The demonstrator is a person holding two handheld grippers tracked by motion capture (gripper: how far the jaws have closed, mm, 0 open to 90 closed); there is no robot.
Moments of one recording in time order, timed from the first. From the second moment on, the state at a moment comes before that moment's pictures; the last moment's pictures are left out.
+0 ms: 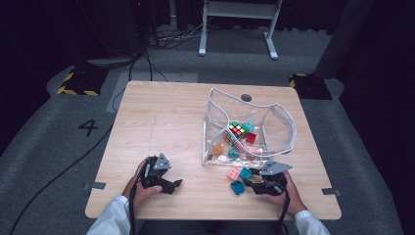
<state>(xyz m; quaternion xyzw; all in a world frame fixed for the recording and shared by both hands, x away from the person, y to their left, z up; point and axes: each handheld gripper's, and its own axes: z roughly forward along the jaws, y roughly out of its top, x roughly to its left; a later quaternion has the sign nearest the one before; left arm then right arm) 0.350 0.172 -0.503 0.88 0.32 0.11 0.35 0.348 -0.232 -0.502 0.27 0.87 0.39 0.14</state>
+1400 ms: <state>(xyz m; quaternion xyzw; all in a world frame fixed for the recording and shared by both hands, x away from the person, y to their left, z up) 0.350 0.172 -0.503 0.88 0.32 0.11 0.35 0.330 -0.340 -0.469 0.32 0.82 0.44 0.18</state>
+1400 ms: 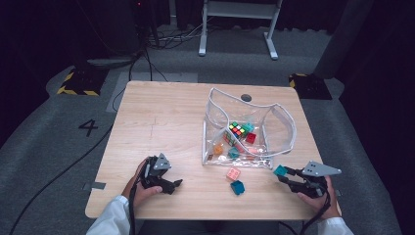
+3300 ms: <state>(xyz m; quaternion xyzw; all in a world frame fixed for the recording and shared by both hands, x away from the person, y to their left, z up) 0.350 0.172 -0.503 0.88 0.32 0.11 0.34 0.447 -0.254 -0.323 0.20 0.89 0.34 0.21</state>
